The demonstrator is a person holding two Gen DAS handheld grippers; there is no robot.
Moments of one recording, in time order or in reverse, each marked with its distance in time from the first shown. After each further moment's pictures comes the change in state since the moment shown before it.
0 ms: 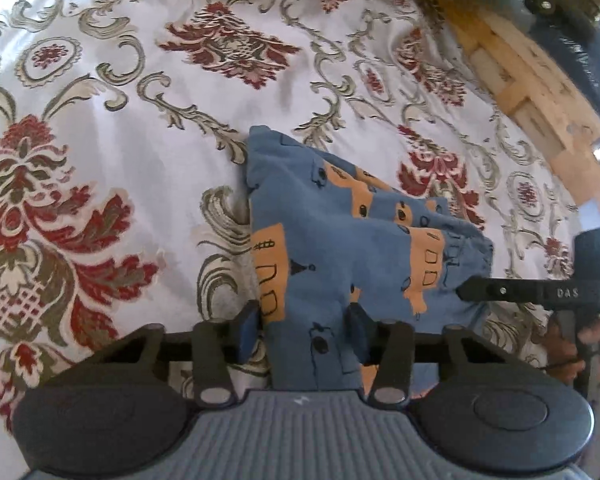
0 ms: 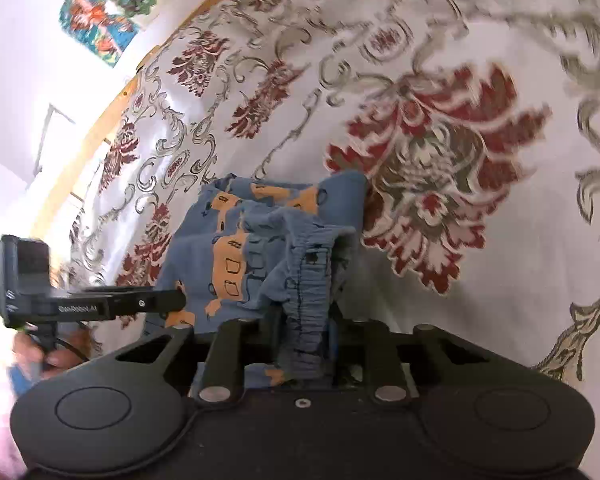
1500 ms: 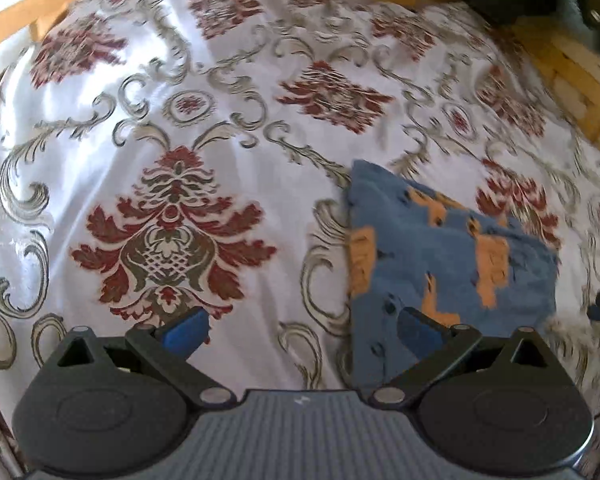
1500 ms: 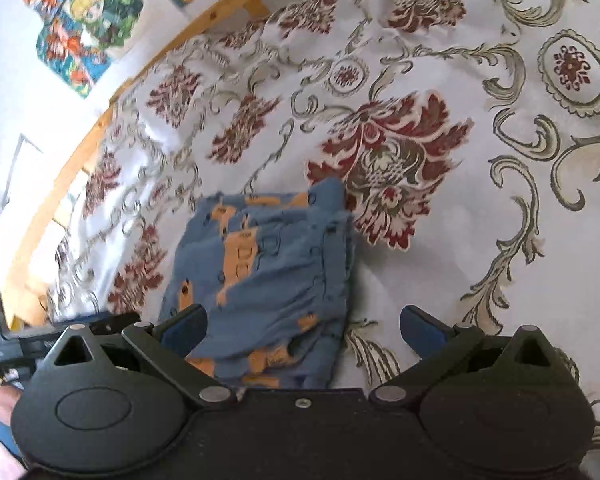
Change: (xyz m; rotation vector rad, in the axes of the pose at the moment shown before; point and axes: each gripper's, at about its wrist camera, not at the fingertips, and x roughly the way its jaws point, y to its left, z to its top) left arm -0.060 -0.034 -0.040 -0.019 -0.155 0.398; right arm -0.054 0.021 -0.027 0.075 -0.054 -0.128
